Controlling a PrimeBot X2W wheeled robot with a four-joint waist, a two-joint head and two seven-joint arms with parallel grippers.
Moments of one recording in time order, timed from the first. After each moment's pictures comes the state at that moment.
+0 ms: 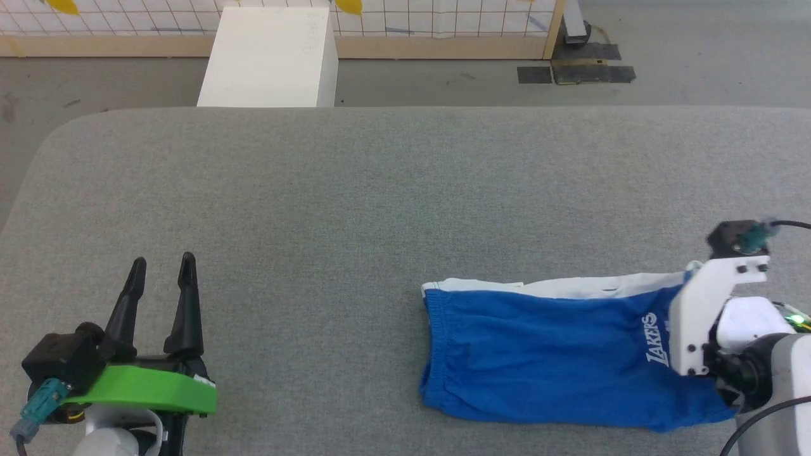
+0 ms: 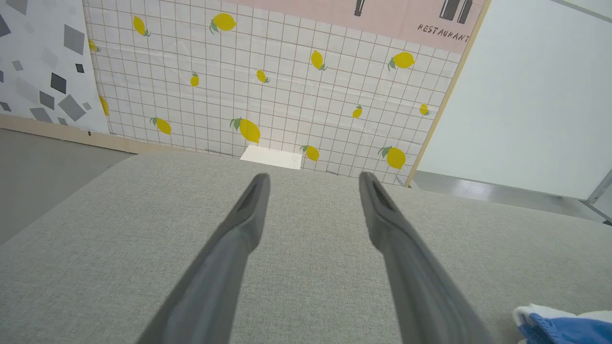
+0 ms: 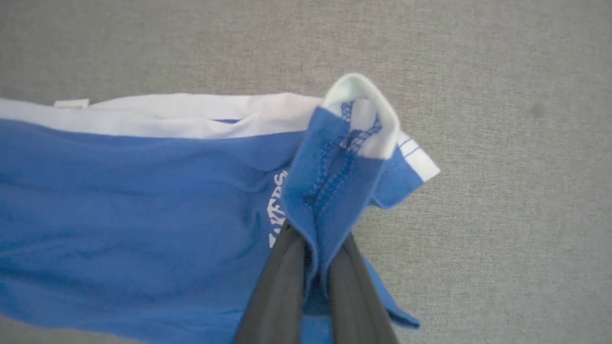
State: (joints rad) left arm -0.02 0.32 -0.08 -0.02 -0.53 -0.02 -0.26; right arm -0.25 -0.10 -0.17 0.08 0.06 0.13 0.98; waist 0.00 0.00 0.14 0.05
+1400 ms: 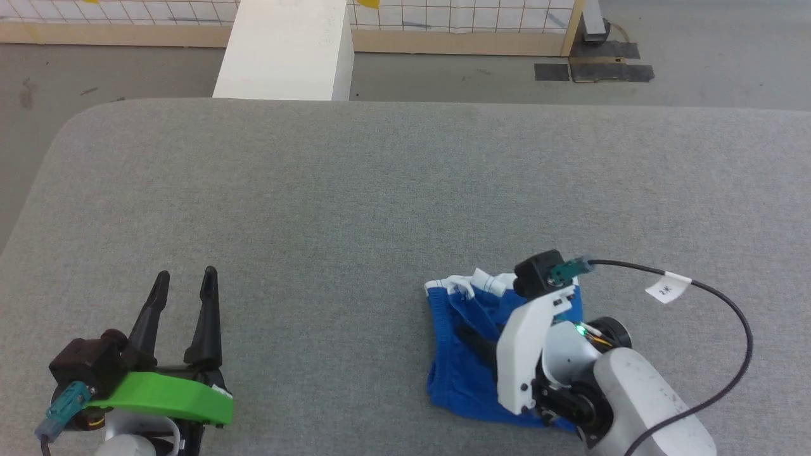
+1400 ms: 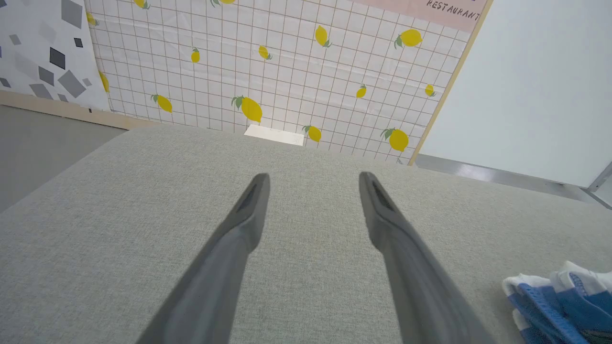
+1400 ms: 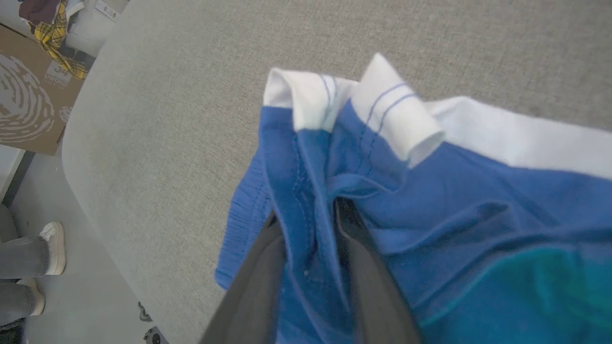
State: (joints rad) left arm -0.01 0.31 -0.12 0.01 -0.54 -0.02 -0.25; right arm -0.32 -0.05 0.37 0.33 0.51 0.13 0.58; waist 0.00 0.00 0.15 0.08
